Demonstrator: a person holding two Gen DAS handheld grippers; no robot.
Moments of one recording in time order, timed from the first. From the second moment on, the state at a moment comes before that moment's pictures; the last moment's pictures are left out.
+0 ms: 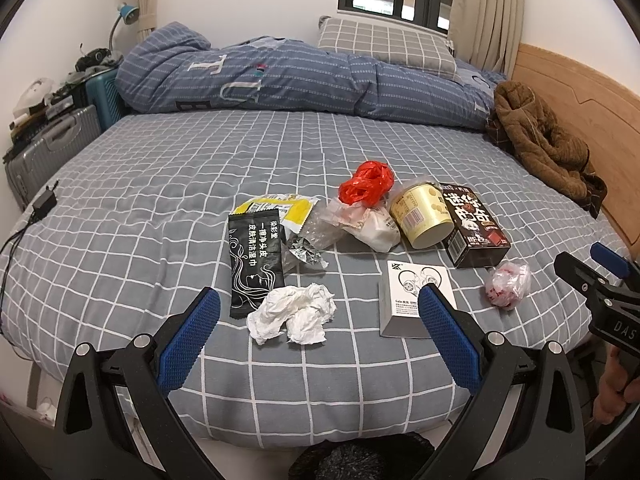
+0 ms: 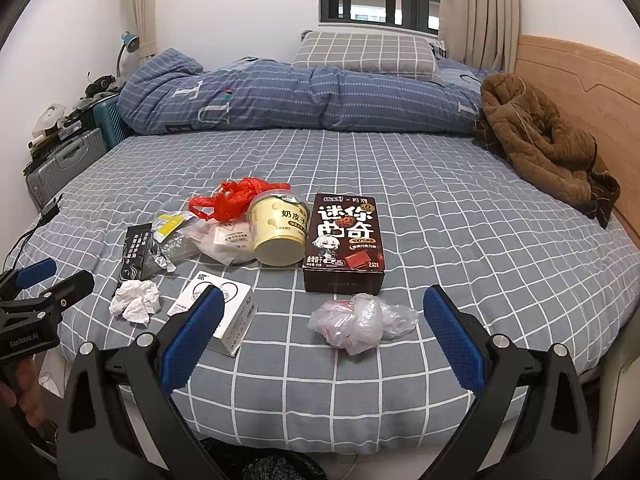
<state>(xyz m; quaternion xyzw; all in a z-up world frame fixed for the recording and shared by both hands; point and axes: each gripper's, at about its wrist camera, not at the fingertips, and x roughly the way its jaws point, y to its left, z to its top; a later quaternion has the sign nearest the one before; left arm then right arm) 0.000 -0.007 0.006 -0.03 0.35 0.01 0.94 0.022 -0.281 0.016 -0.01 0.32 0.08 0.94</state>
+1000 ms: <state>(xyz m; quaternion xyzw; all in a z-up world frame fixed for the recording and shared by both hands) 0.016 0.009 -0.023 -0.03 0.38 0.02 0.92 0.046 -0.282 -0.008 -0.03 0.35 0.07 0.93</state>
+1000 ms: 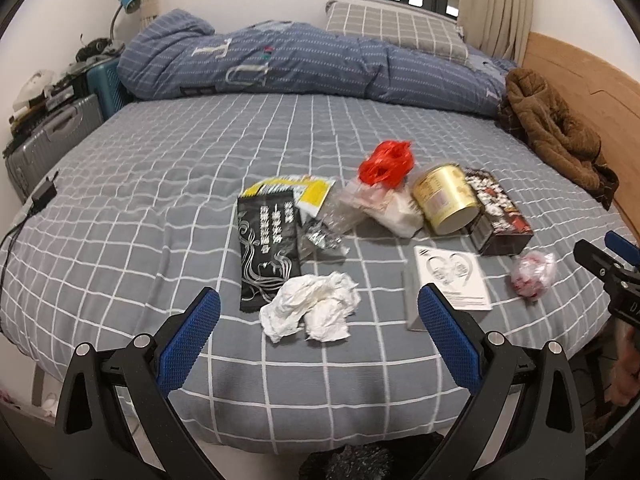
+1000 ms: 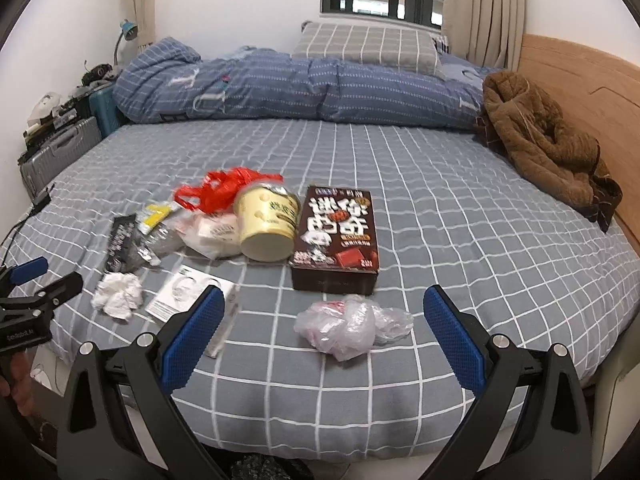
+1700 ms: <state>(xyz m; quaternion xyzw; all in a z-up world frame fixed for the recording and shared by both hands) 0.063 0.002 -0.088 0.00 0.45 0.02 0.90 0.104 -0.292 -0.079 -0.06 0.44 0.07 0.89</state>
